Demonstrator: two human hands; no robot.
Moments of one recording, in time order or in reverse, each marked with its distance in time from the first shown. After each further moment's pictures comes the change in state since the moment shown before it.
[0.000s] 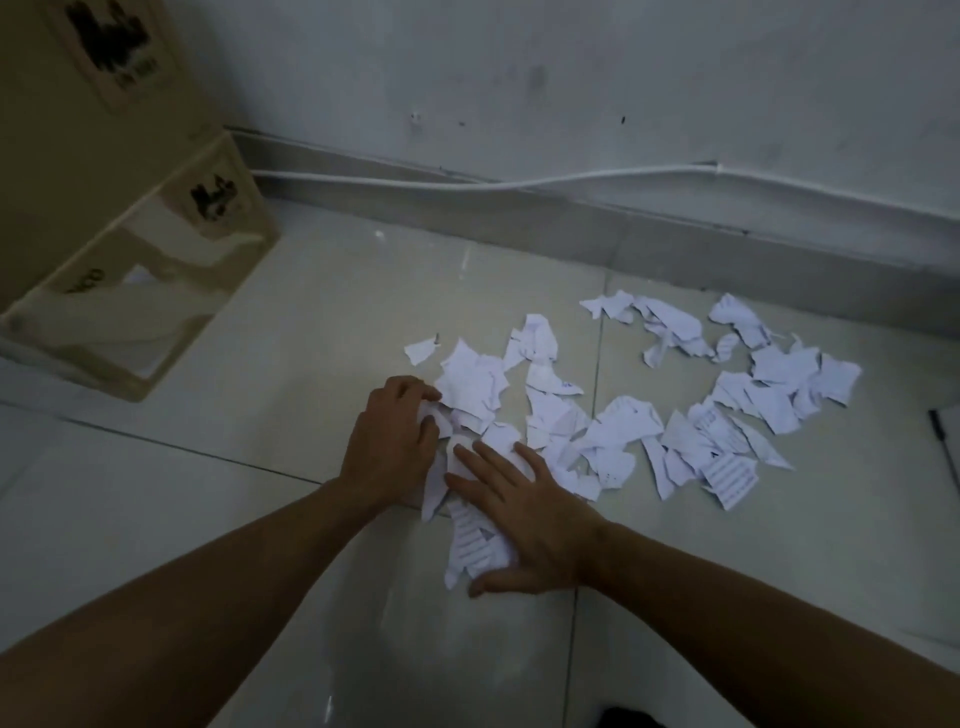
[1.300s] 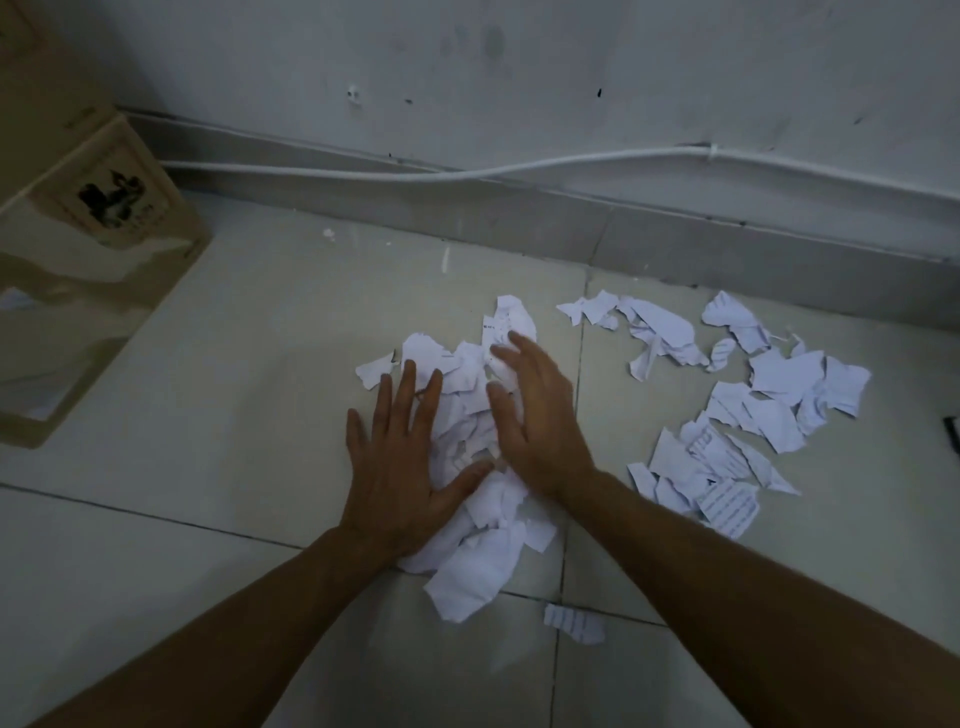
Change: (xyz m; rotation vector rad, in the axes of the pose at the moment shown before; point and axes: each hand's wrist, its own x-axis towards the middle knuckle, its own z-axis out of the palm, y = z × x) left_hand 0.016 0.033 0.047 0.098 -0.031 0.070; right_hand 0.054 0.078 -0.033 0.507 0.690 0.519
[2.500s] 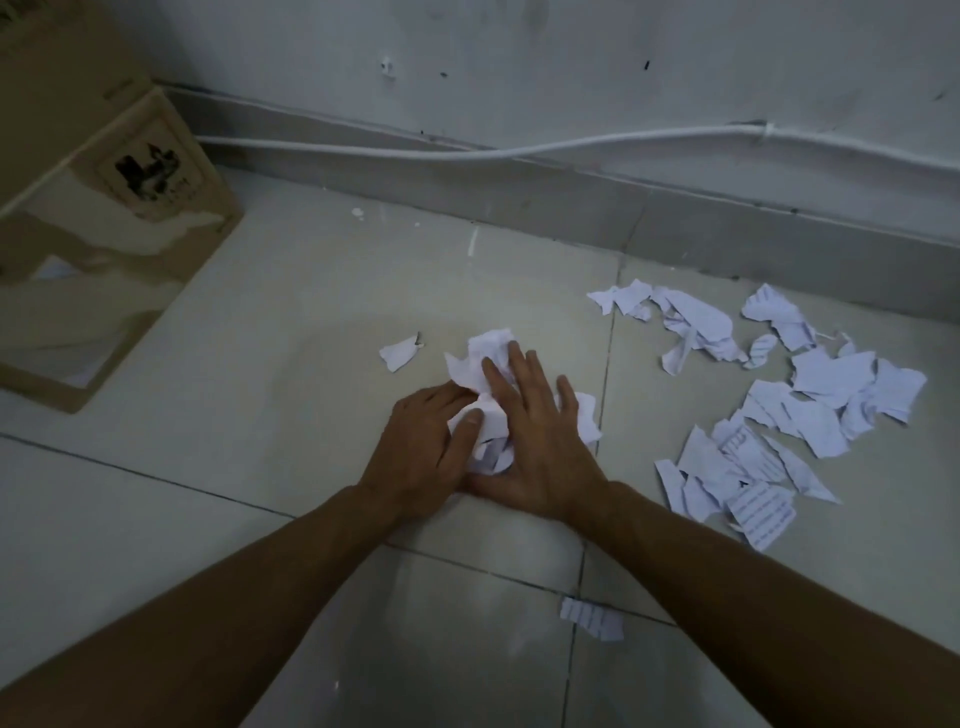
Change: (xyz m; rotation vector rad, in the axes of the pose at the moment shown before) left_hand 0.015 -0.006 -0.006 -0.355 0.076 0.138; right_hand -0.018 0.024 0.033 -0.251 -0.249 -0.202
